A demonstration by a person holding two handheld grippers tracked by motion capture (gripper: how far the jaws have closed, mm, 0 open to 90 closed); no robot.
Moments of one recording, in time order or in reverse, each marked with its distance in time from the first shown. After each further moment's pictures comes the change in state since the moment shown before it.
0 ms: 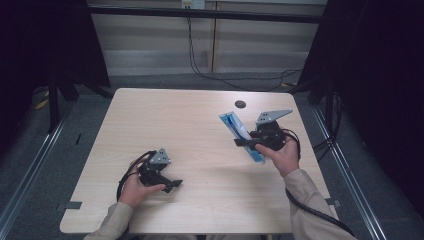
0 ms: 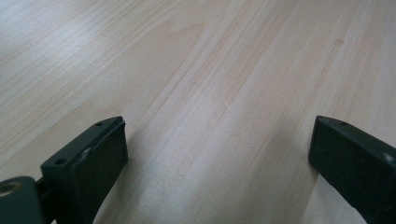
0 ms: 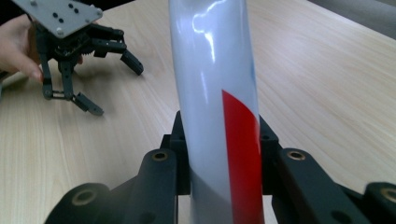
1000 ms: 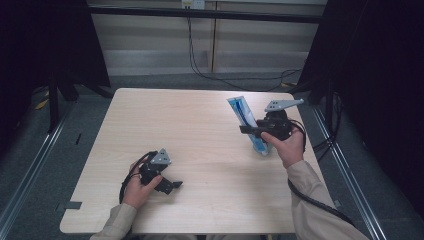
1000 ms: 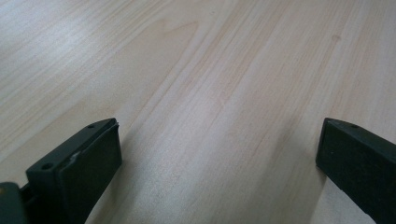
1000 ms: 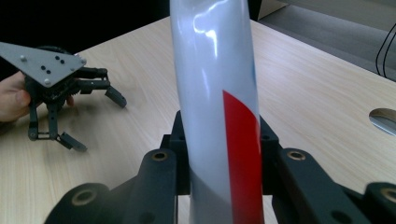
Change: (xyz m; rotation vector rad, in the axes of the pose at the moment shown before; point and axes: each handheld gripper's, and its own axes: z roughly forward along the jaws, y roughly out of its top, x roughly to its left) left arm -0.001 0.000 0.001 0.005 -0.010 0.006; right arm -0.016 0.017 -0.019 -0.087 -0.058 0.055
